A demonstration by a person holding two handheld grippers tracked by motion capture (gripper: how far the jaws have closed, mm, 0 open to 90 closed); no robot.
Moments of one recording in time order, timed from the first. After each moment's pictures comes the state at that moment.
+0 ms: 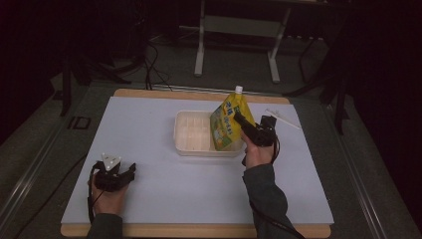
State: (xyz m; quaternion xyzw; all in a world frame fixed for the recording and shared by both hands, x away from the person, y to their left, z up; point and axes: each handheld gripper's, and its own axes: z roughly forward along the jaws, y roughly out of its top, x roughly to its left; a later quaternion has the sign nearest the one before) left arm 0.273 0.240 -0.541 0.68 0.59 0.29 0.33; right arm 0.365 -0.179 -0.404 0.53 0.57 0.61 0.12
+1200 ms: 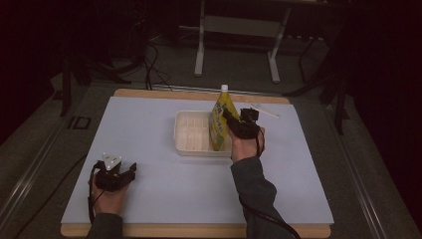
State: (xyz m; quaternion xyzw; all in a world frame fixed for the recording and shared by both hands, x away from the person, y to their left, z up) left arm 0.274 0.239 -0.540 0.68 0.59 0.28 0.33; right arm 0.380 -0.134 -0.397 0.55 0.61 0.54 0.17
